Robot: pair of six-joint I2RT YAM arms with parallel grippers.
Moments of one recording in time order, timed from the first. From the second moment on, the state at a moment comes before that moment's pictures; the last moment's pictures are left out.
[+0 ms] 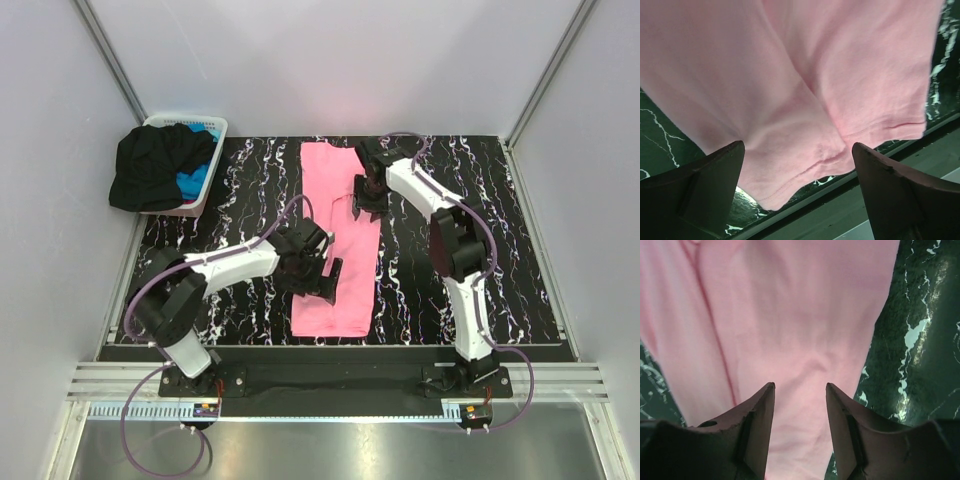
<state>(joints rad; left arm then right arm) -0.77 1.66 1.03 -0.57 0.23 -0.47 0.43 2.25 1.95 -0.94 -0.01 0.49</state>
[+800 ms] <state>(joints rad) -0.55 1.73 1.17 -0.61 -0.01 -0.64 0.76 1.72 1.23 -0.86 0.06 0.65</state>
